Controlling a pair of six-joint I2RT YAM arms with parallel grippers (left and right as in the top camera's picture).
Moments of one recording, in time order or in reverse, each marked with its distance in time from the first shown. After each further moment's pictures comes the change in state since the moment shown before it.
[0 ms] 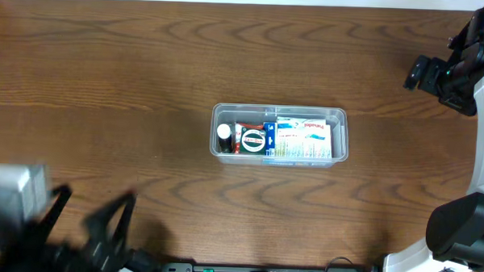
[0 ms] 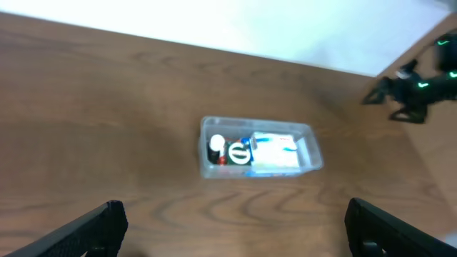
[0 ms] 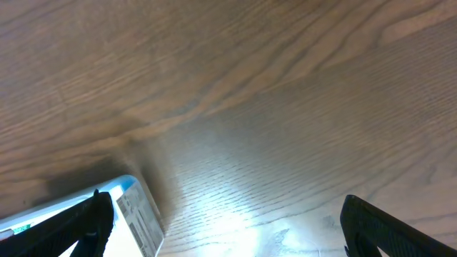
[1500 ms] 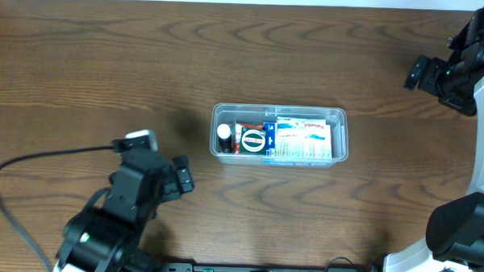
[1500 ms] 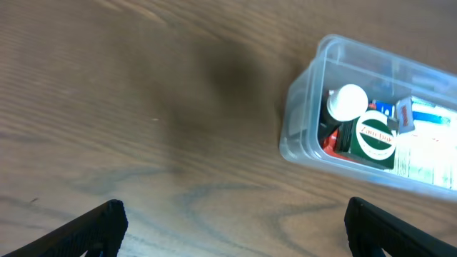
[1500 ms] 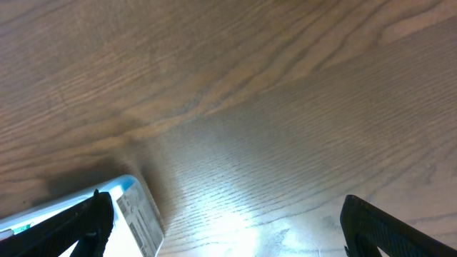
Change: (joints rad) left arm 0.019 -0.146 -1.243 0.726 -0.171 -0.187; right arm 0.000 0.000 0.000 0.000 0.000 0.000
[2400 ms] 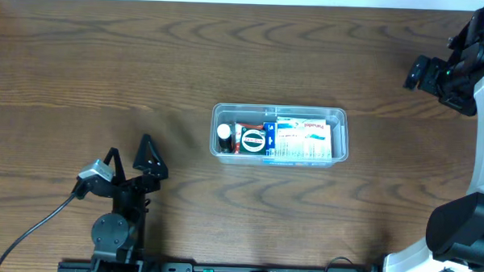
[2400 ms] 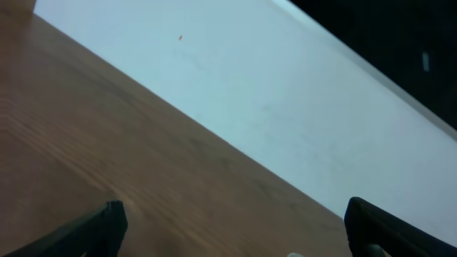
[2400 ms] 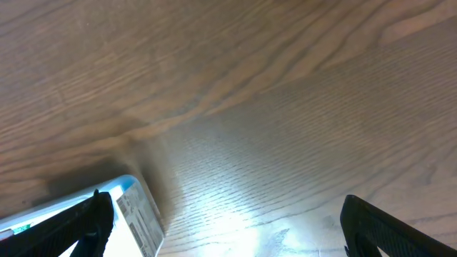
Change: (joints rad) left arm 0.288 -0.640 -0.718 0.958 -0.026 0.000; right arm 0.000 0.000 0.000 0.001 0.000 0.000
